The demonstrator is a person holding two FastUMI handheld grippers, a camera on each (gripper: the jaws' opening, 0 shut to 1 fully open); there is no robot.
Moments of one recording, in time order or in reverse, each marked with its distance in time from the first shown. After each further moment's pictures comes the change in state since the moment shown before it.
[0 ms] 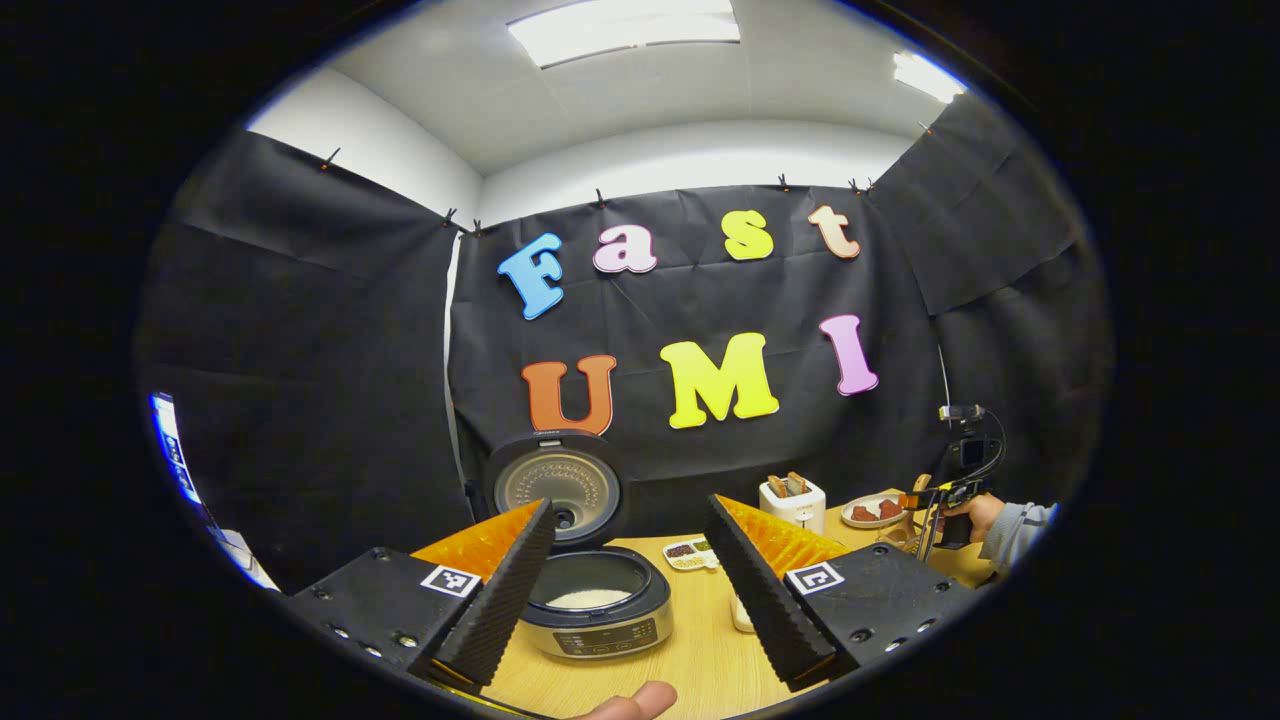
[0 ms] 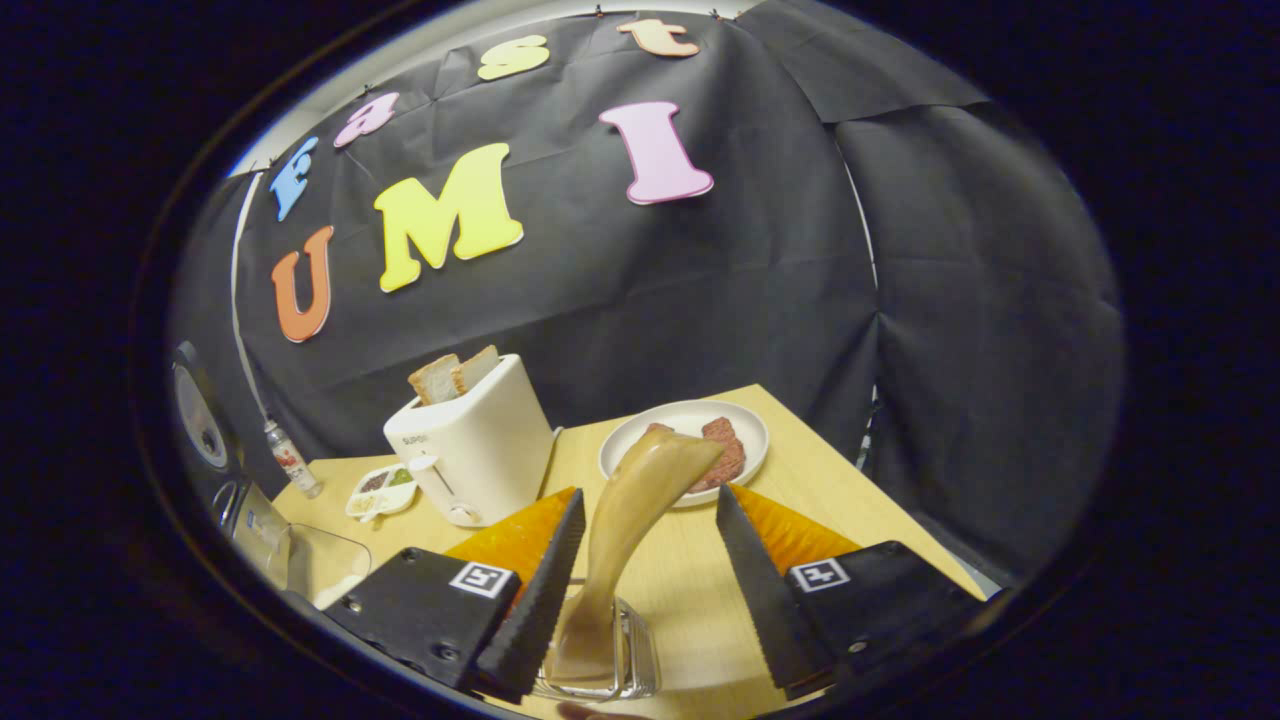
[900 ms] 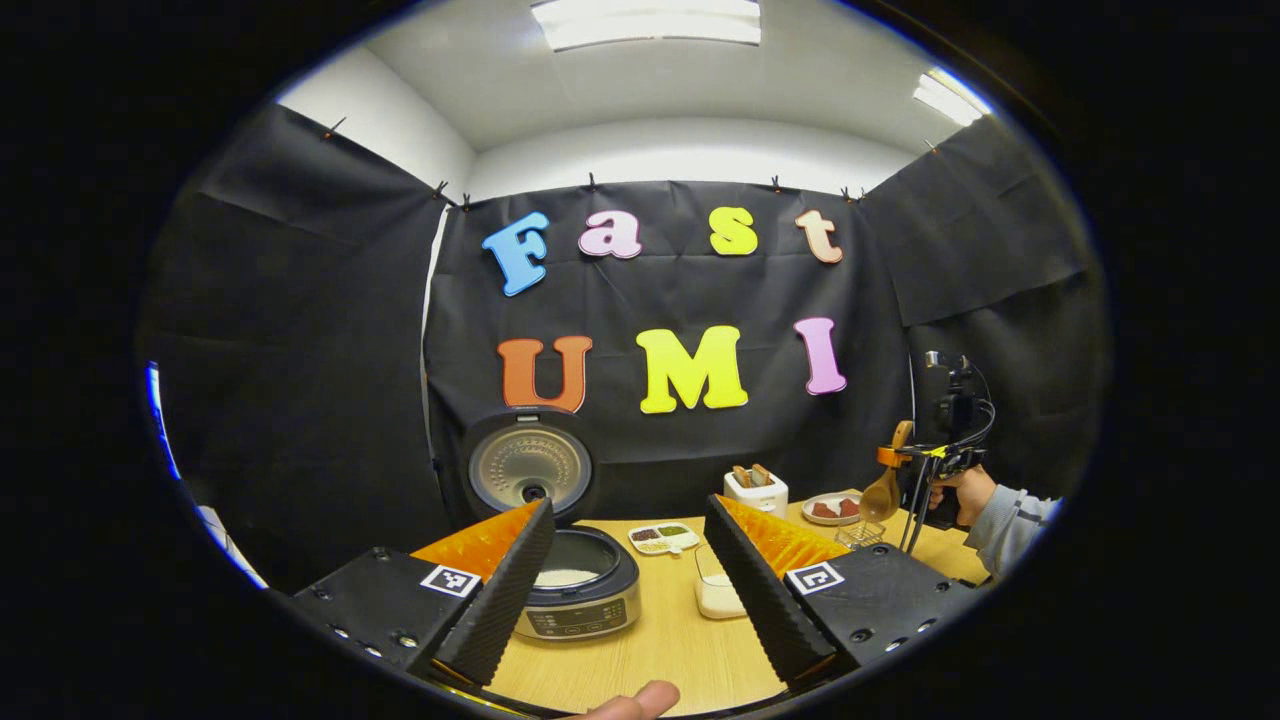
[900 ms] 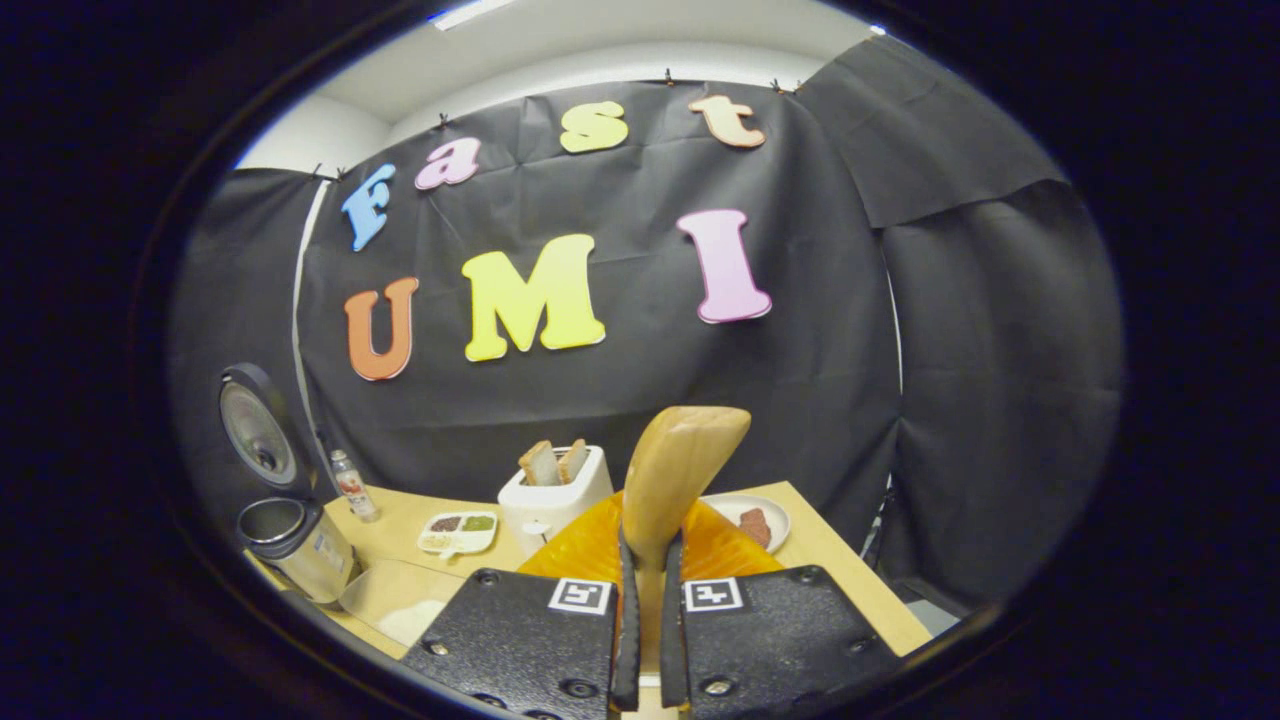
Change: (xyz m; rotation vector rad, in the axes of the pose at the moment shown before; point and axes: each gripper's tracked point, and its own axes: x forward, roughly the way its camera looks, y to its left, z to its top) left arm -0.025 0.001 -0.007 -0.085 0.042 -0.097; right arm -0.128 0.075 0.092 -0.137 -0.238 0.075
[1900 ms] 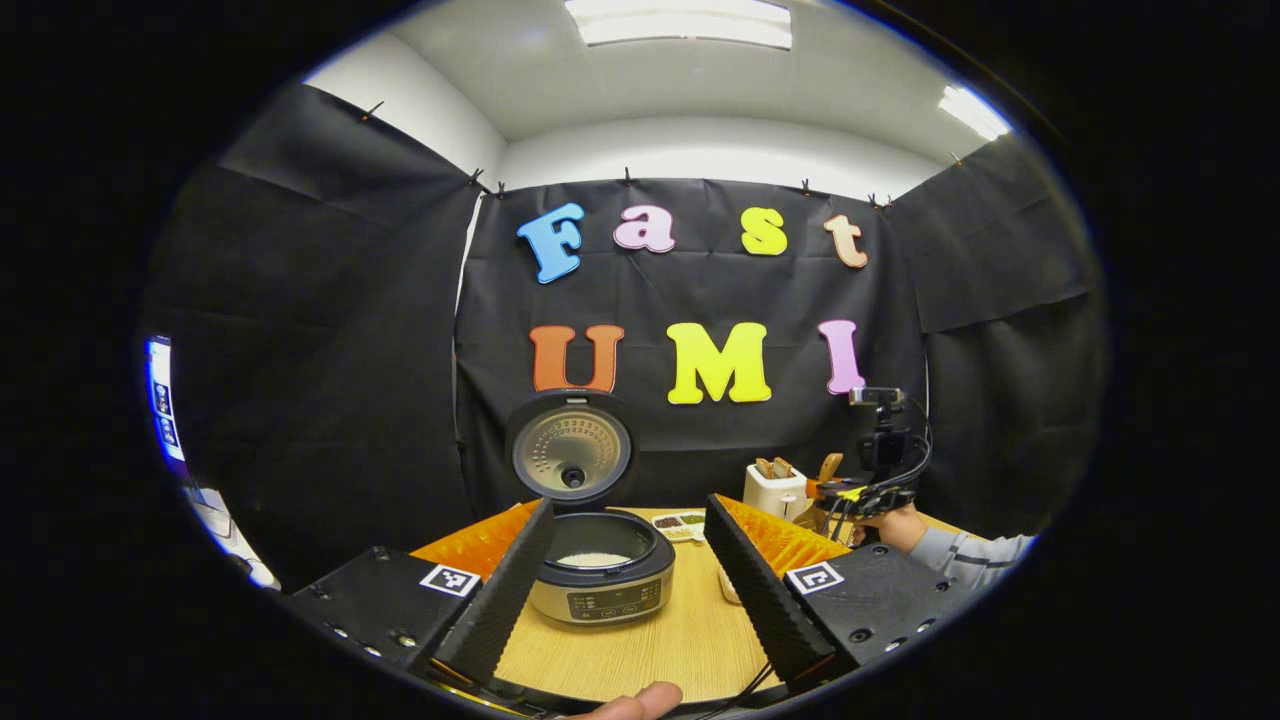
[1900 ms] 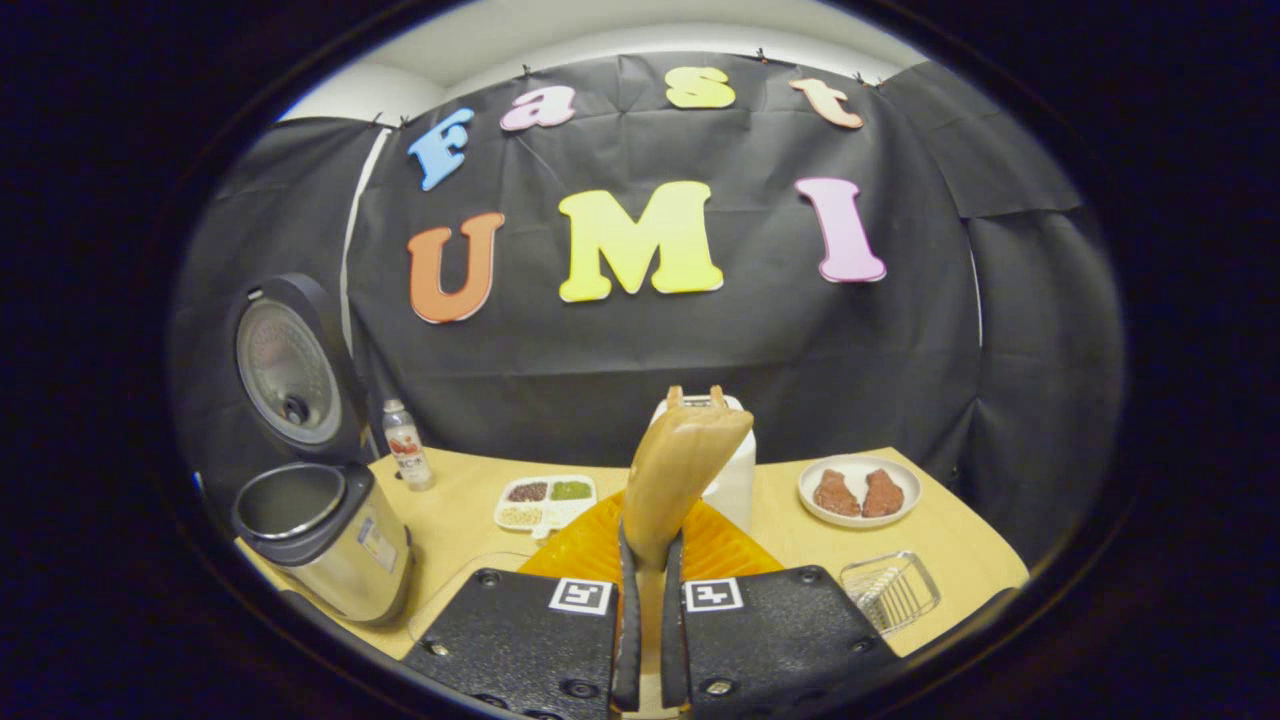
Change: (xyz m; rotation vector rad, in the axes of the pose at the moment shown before) left arm -0.032 0.058 -0.006 -0.027 0.011 0.060; right arm 0.055 0.170 -0.105 -0.088 0.107 0.061
